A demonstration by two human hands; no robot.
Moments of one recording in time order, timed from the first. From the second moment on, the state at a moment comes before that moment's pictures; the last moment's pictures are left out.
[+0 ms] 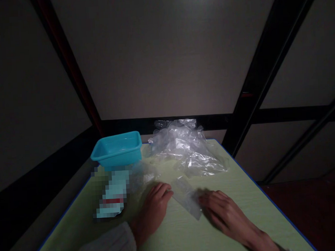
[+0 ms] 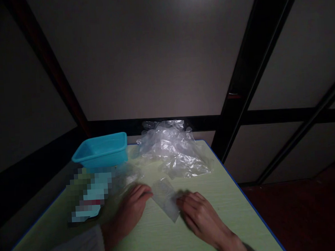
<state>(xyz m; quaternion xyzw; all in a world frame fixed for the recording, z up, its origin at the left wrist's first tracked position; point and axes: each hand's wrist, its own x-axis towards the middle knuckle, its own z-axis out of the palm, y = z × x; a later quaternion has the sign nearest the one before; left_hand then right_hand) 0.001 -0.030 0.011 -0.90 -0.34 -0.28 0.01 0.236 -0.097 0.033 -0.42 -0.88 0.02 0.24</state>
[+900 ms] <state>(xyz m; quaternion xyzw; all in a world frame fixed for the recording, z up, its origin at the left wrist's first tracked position) -0.004 -0.051 0.019 -0.95 -0.21 -0.22 -0.07 0.234 -0.095 0.017 -0.34 -0.91 -0.02 0.23</state>
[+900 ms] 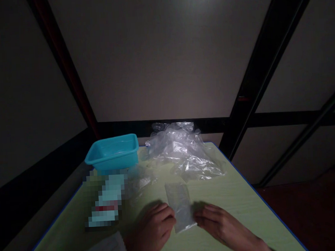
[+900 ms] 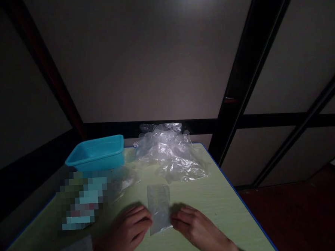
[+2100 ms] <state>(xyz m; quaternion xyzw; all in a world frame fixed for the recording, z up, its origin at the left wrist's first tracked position) 0.011 -0.060 0.014 -0.94 -0.23 -0.22 0.06 0.224 -0.099 0.016 -0.39 -0.89 -0.07 0.24</state>
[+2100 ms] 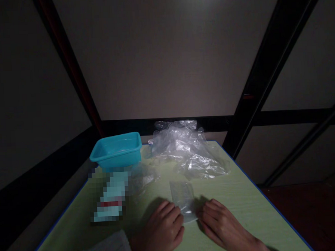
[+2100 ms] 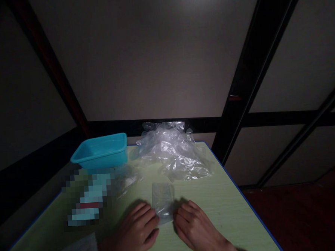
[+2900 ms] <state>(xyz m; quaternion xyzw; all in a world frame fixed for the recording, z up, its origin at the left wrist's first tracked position) 0.008 -0.062 0.015 -0.91 -0.35 -0.17 -0.13 0.225 -0.091 0.021 -0.36 -0.92 0.02 0.16</state>
